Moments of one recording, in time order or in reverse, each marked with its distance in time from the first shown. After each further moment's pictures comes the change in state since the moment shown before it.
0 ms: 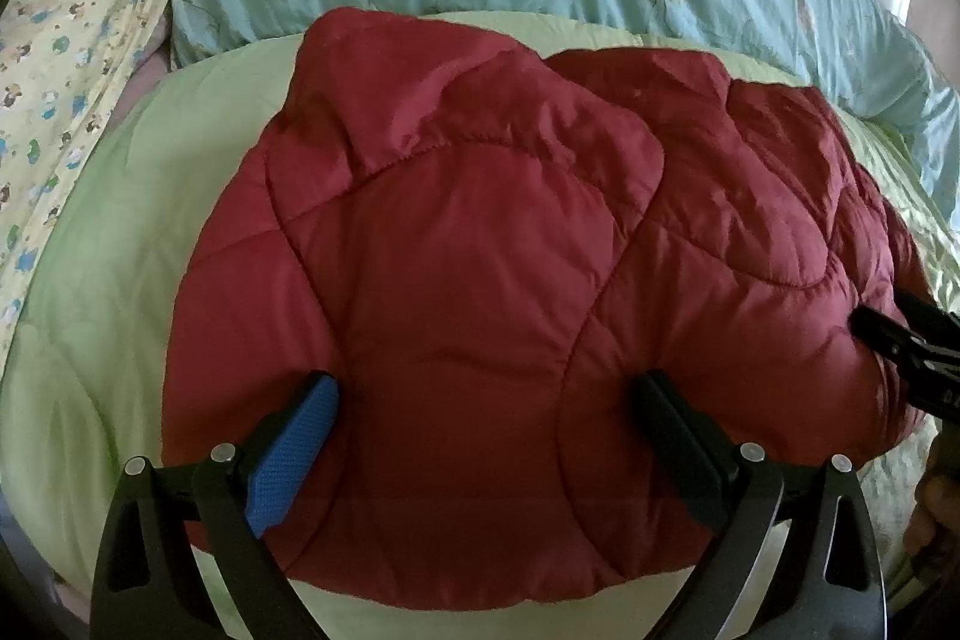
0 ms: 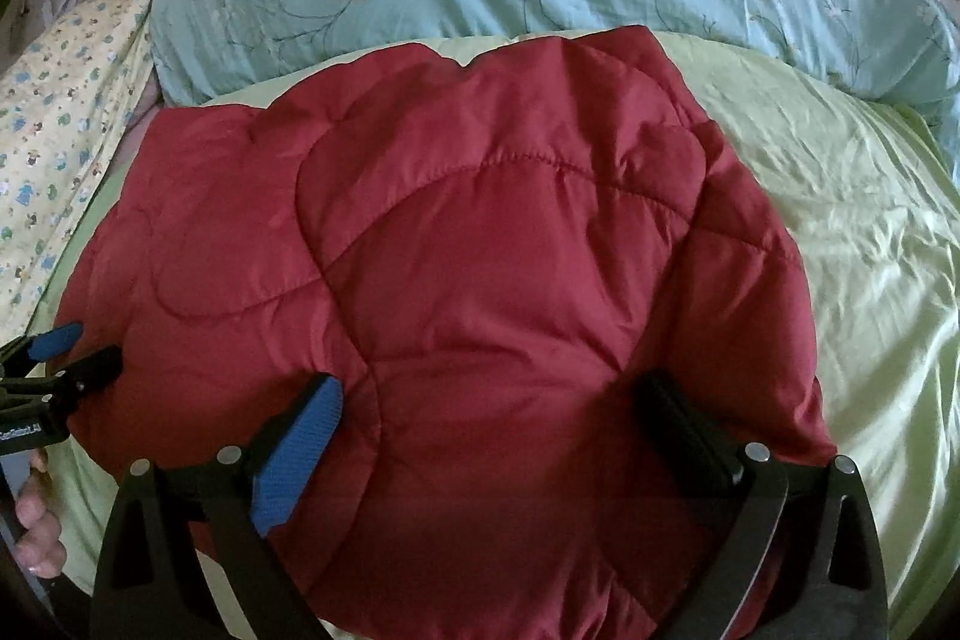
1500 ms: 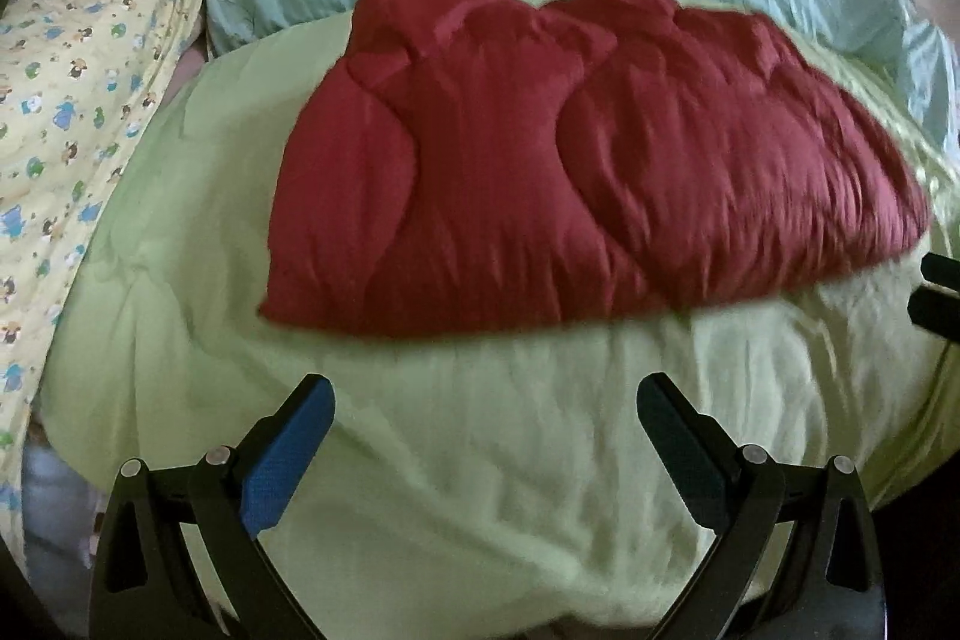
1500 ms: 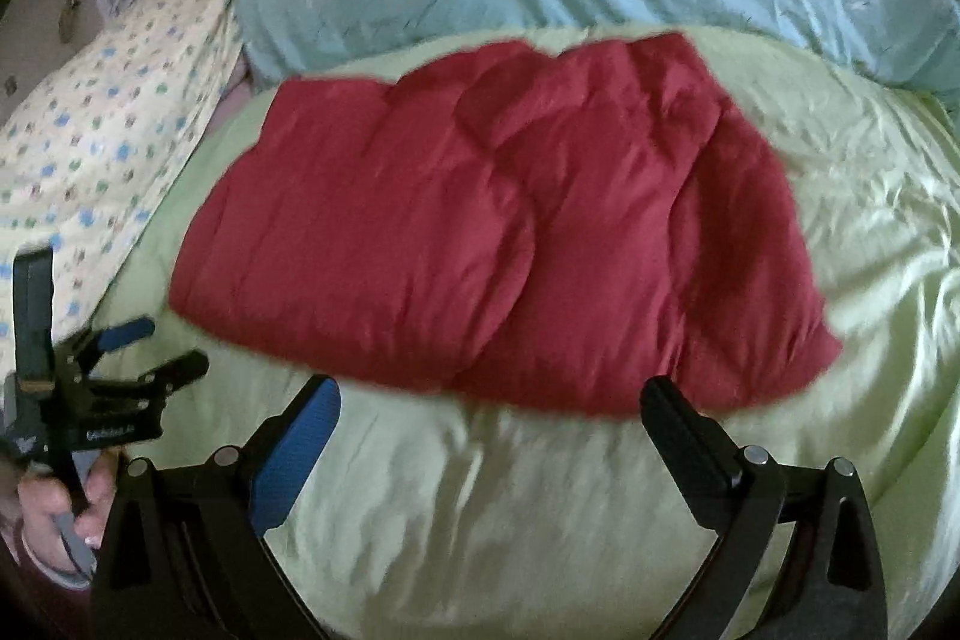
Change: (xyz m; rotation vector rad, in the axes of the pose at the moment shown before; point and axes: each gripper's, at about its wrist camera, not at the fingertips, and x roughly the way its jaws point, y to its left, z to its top) left arm -0.081 -0.002 -0.091 0.089 0.049 0.081; right arm -0.086 0.035 -0.067 -0.048 0.089 0.159
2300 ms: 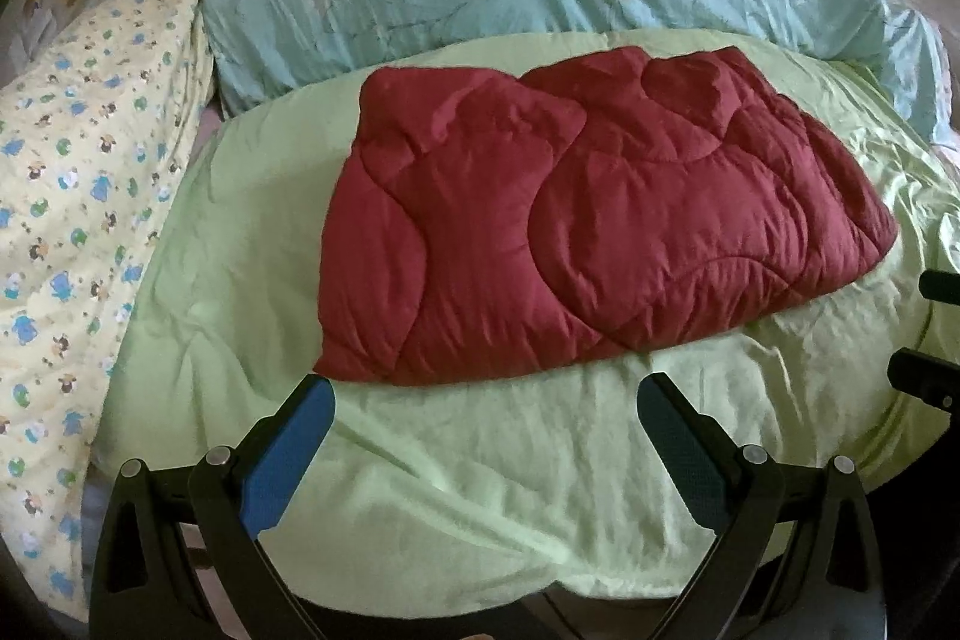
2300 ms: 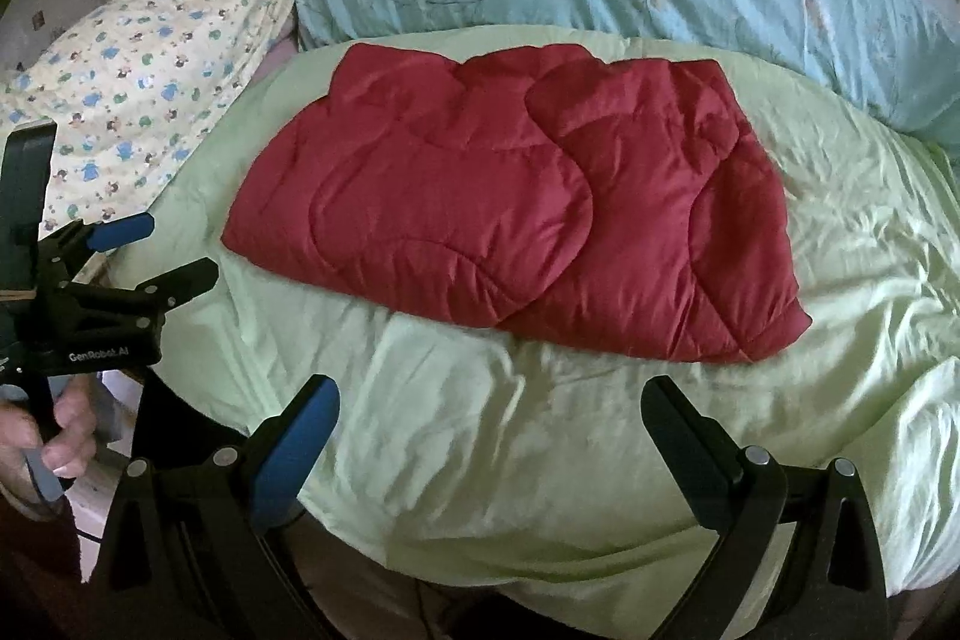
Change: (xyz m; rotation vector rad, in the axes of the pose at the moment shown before) left arm -0.077 -0.012 0.027 0.056 -0.066 0.033; right arm -0.045 0.029 0.001 -0.102 0.023 -0.029
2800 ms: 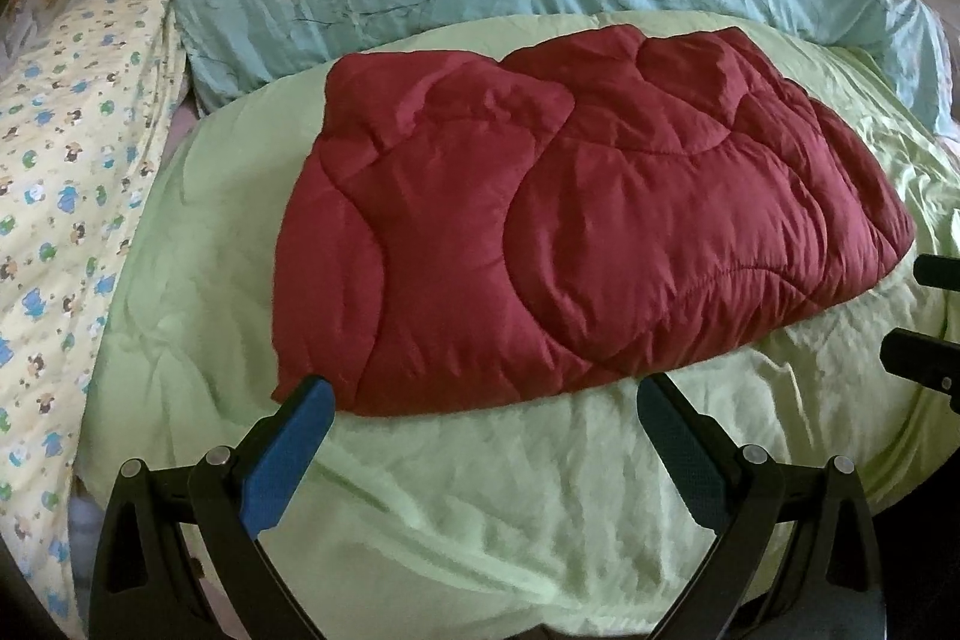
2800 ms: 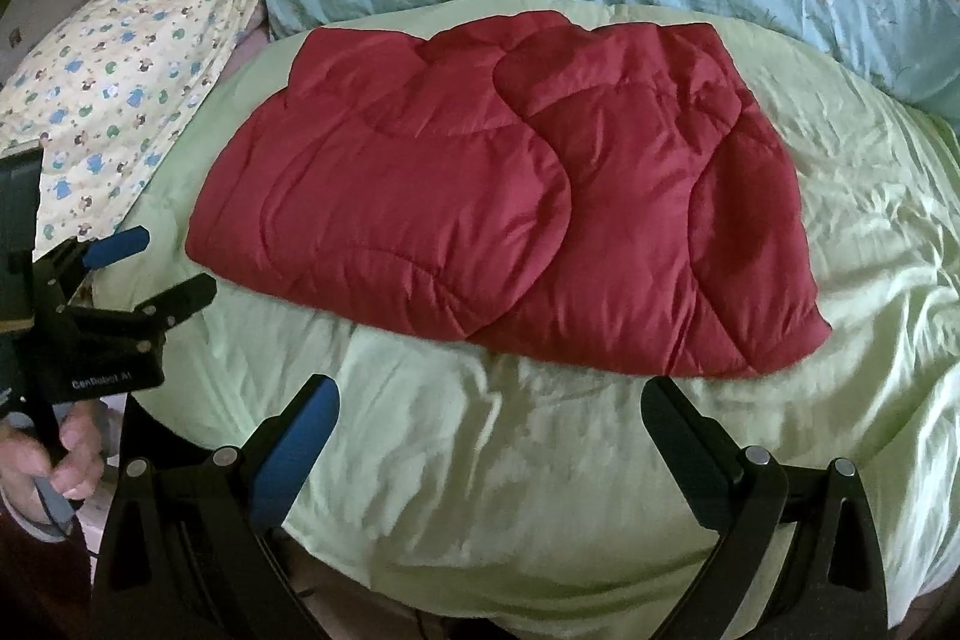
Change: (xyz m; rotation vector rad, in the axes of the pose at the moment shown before) left arm 0.045 -0.010 0.021 0.021 0.030 -0.021; right arm 0.029 -0.015 0.019 0.034 0.050 -0.002
